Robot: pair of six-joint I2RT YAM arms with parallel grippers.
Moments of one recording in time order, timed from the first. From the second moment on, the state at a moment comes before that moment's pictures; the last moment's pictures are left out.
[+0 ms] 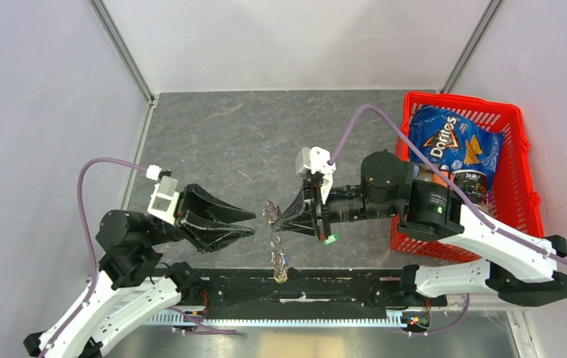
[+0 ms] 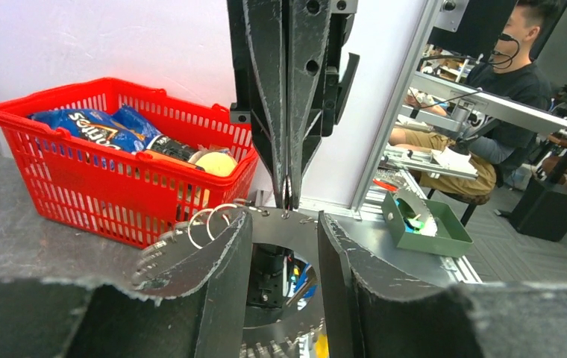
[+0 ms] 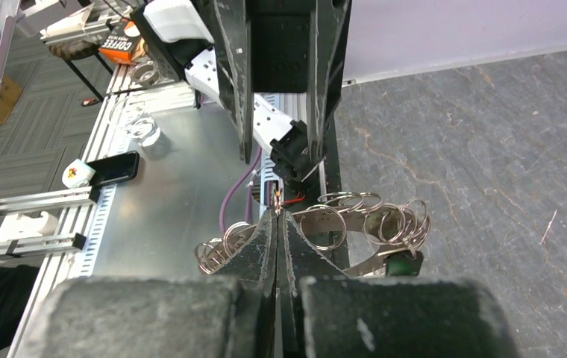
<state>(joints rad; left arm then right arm) -0.76 0.45 0.82 0.08 0.68 -0.50 1.24 1.14 1.51 -0.52 -0.36 0.13</state>
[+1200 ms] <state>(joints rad) -0.76 0.47 0.67 0.41 0.63 -0.66 1.24 1.08 1.32 -0.16 -0.24 0.24</state>
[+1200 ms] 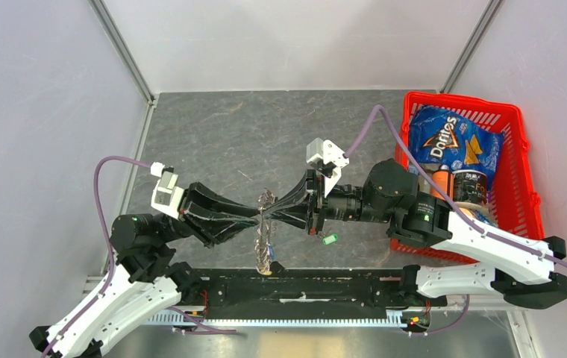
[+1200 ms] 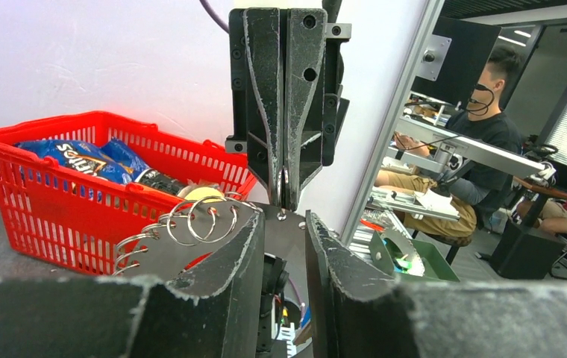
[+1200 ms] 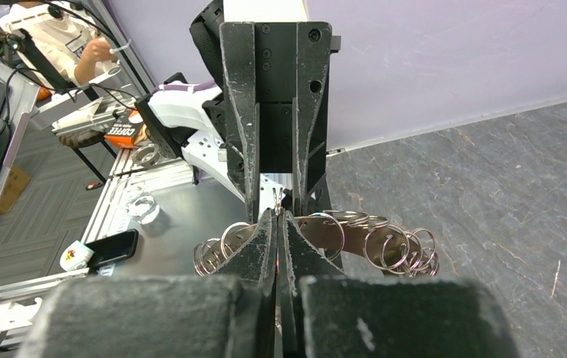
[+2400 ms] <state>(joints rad) -0.76 0.47 0.66 0.44 0.59 -0.67 1.25 1.10 1.32 -0.14 -0.26 0.25</state>
